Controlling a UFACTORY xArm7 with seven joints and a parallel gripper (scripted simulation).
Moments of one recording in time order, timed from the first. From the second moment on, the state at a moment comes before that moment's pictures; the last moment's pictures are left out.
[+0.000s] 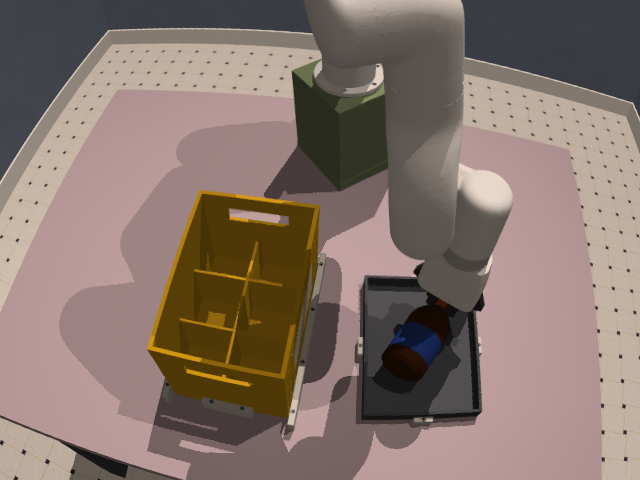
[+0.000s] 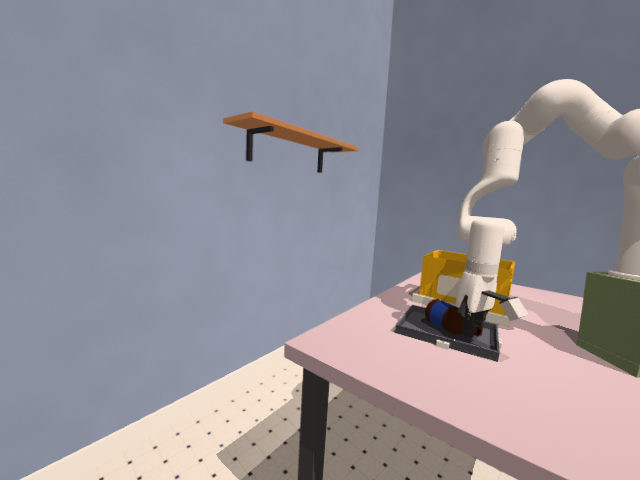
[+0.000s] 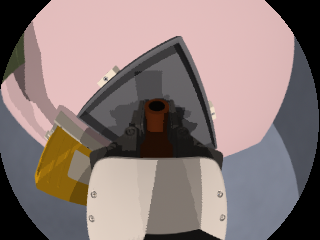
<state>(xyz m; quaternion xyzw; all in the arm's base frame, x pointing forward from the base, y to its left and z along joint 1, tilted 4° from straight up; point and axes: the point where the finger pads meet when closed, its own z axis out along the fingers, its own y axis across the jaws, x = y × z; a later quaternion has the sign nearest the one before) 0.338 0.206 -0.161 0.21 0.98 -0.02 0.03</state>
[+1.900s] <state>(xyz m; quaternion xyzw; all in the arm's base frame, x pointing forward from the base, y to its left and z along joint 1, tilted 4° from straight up) 0.336 0.207 -0.128 0.21 0.98 -0.02 0.03</state>
